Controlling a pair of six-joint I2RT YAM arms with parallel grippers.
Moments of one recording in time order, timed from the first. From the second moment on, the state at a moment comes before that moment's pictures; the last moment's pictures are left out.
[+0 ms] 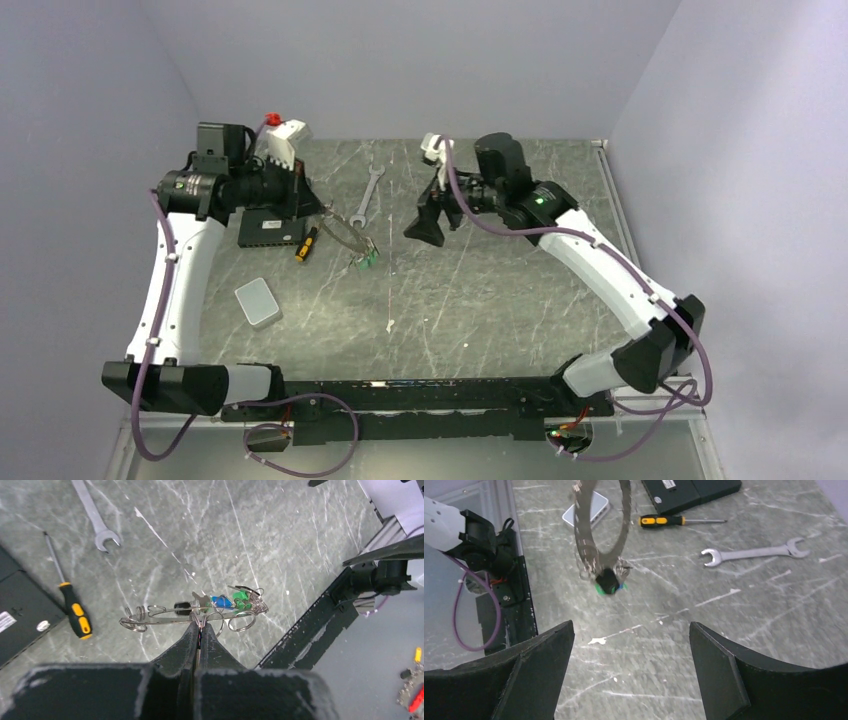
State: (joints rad) left arm -0.05 1.29 1.62 -1.09 0.69 0.17; right arm 0.63 1.39 1.44 -0.51 -0.61 -0.18
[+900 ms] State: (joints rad) left arm -0.14 1.32 1.56 -1.05 0.63 0.07; right arm 0.94 1.74 1.71 -0.54 -0.25 -0.19
